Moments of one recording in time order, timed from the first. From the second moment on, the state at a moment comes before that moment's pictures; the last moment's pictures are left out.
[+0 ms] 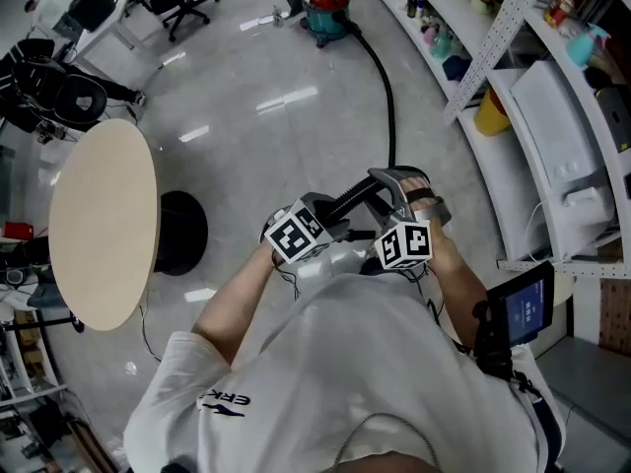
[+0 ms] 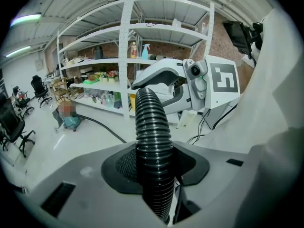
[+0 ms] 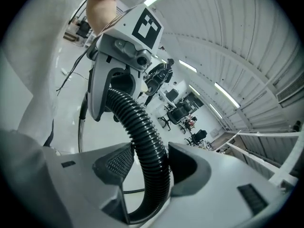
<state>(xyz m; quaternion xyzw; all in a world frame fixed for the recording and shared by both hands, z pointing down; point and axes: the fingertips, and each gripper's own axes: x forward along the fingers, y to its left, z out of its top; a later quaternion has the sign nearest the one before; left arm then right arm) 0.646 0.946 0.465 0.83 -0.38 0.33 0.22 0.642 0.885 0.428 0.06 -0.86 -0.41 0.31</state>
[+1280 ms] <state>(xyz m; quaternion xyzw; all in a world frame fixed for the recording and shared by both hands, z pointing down) 0.518 0.846 0.457 0.77 -0.47 0.37 0.23 0.618 0.699 0.522 -0.05 -0.88 -0.25 0.40</state>
